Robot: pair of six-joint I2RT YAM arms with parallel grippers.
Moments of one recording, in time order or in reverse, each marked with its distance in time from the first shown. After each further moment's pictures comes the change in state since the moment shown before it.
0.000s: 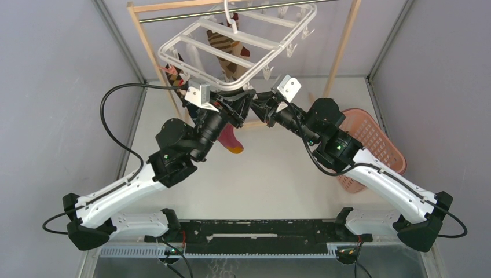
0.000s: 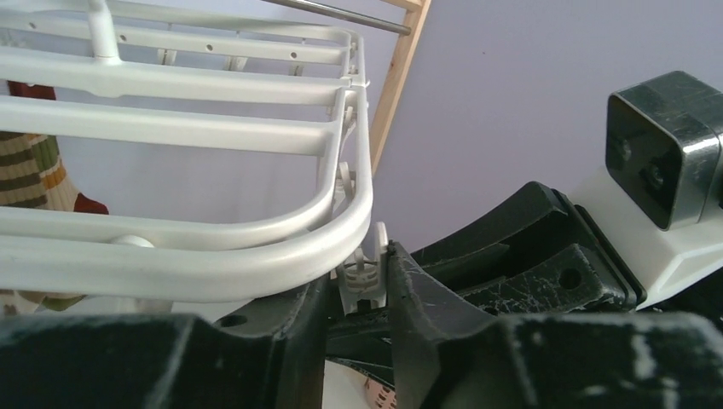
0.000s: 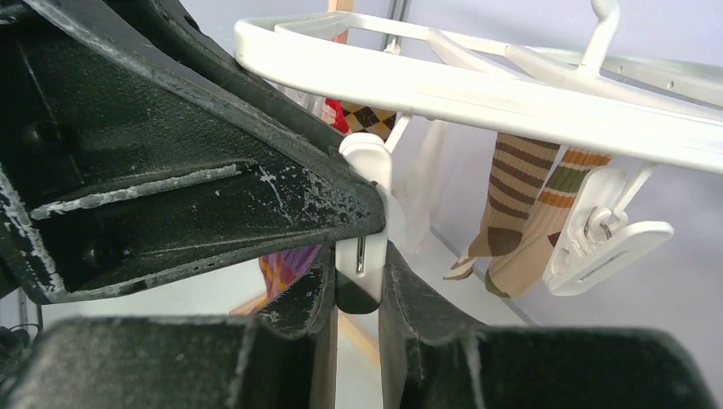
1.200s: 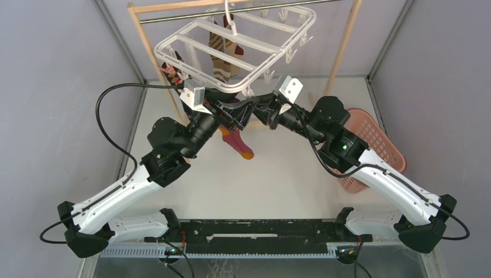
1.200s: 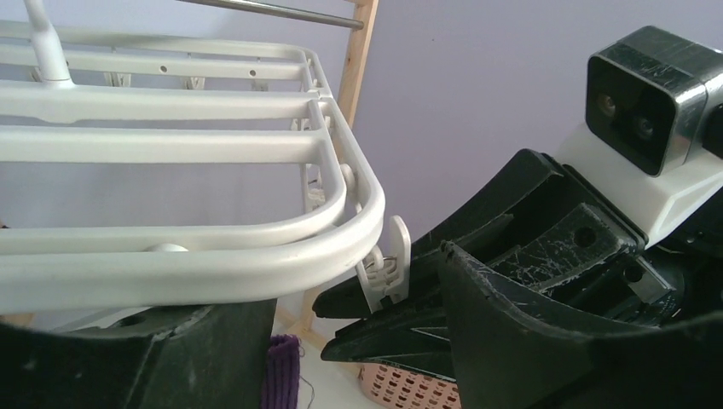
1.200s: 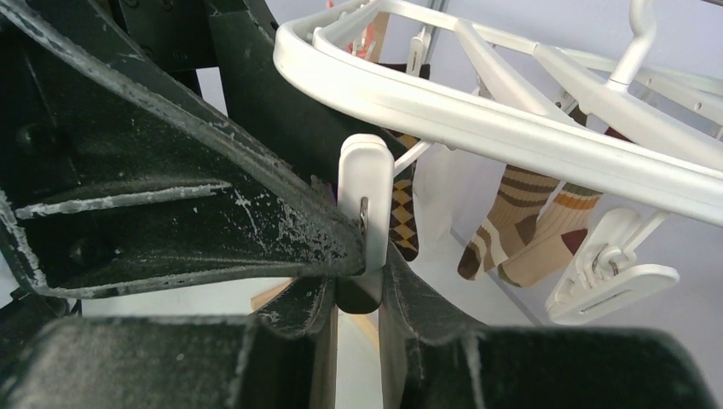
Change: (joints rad) left arm 0.096 -0.053 -0.047 -0.010 0.239 -0.011; right arm -0.007 -0.016 0.033 -0.070 -0.098 -0.002
